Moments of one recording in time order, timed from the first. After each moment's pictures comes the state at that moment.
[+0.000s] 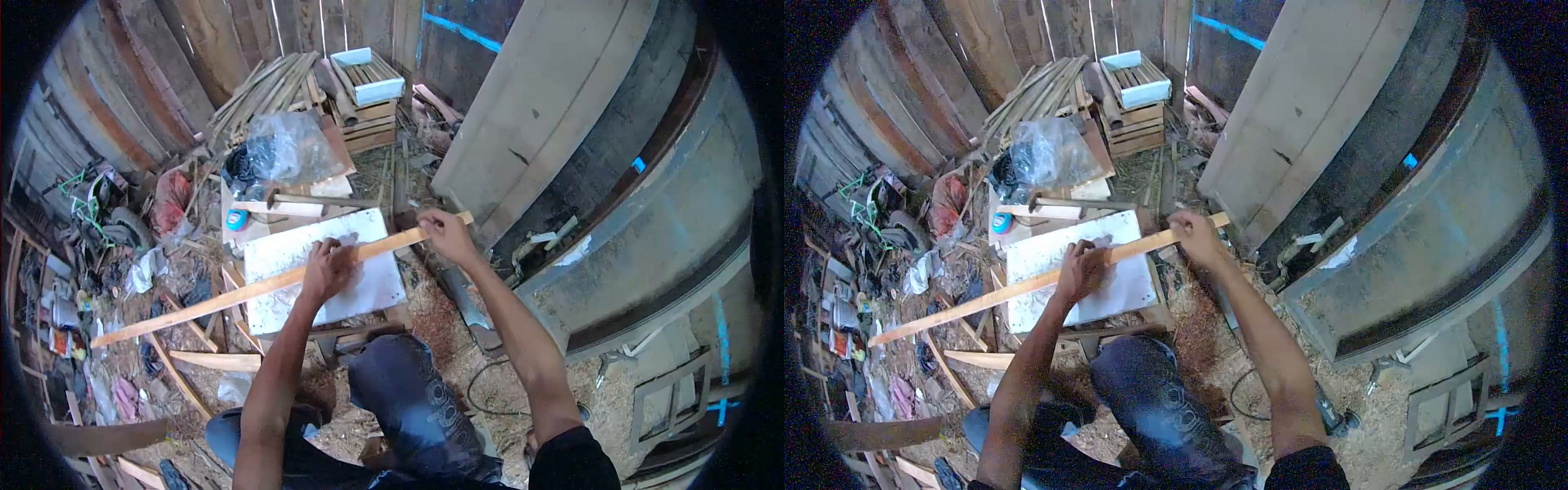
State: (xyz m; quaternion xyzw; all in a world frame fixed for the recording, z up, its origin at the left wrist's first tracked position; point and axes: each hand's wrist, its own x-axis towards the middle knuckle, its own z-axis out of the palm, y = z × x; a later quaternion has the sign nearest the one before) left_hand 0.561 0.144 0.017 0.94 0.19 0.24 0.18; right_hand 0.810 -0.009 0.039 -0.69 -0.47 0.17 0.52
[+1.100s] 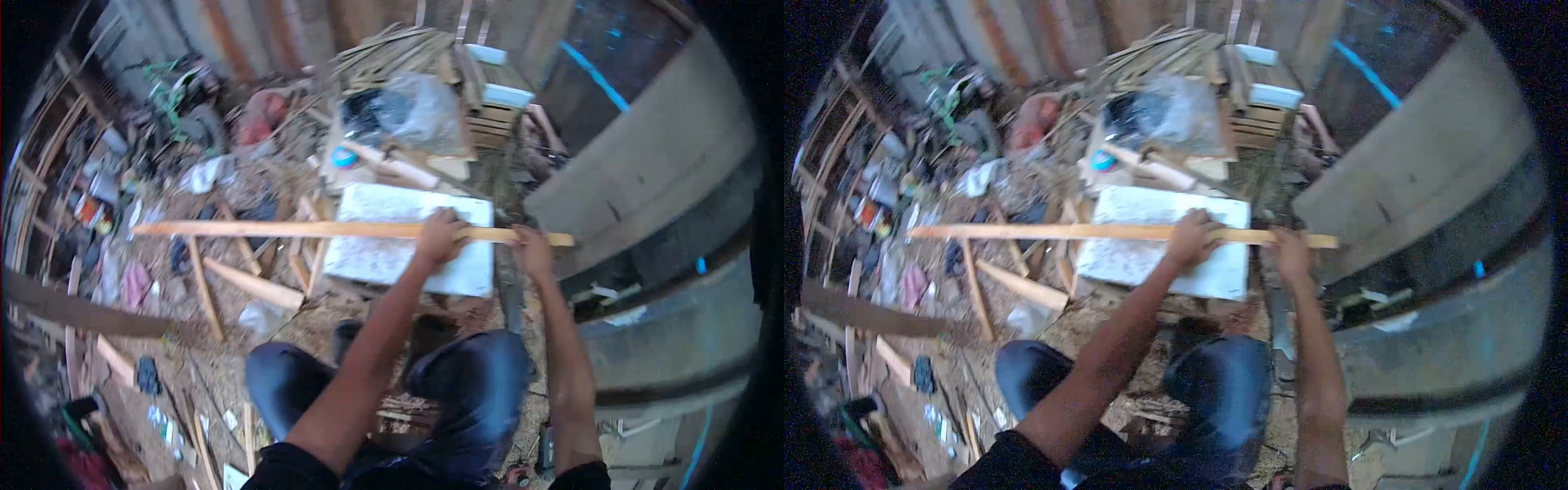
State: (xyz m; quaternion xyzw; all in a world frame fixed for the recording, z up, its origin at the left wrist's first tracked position) left_hand 0.595 0.144 -0.017 0.91 0.19 0.35 0.14; right_hand 0.799 0.009 0.029 -0.76 -0.59 0.05 0.26
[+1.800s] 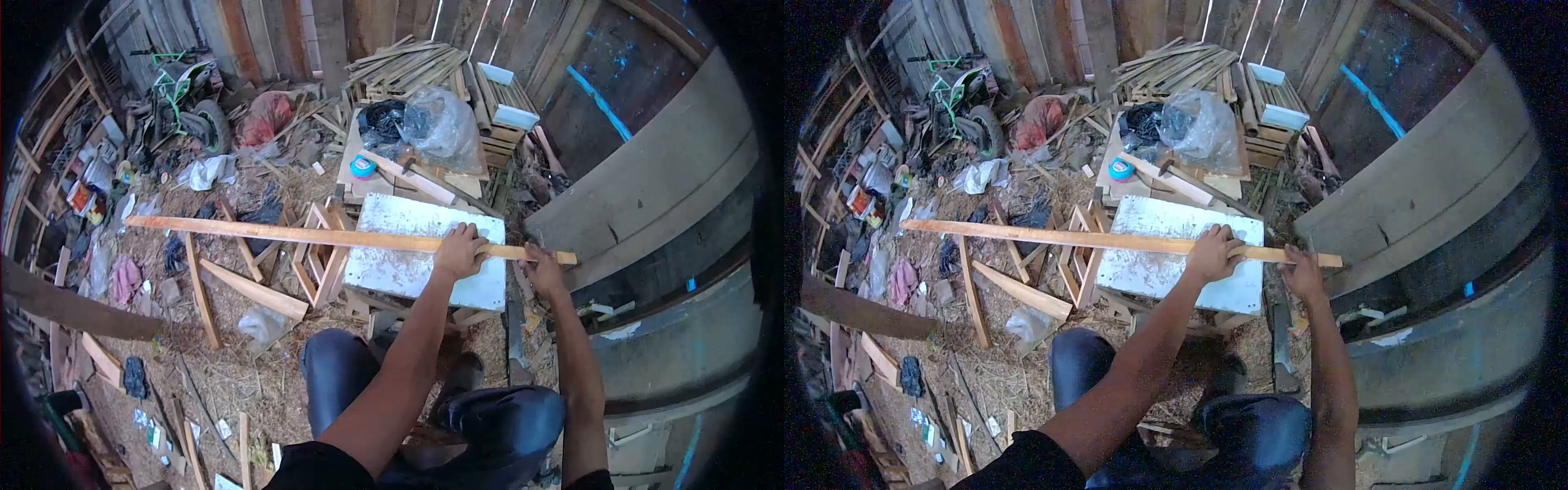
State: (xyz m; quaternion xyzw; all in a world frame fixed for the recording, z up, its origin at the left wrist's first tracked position) left_hand 0.586 0.132 0.018 0.92 0.27 0.24 0.17; right_hand 0.794 0.004 0.045 -0.79 -0.59 0.07 0.15
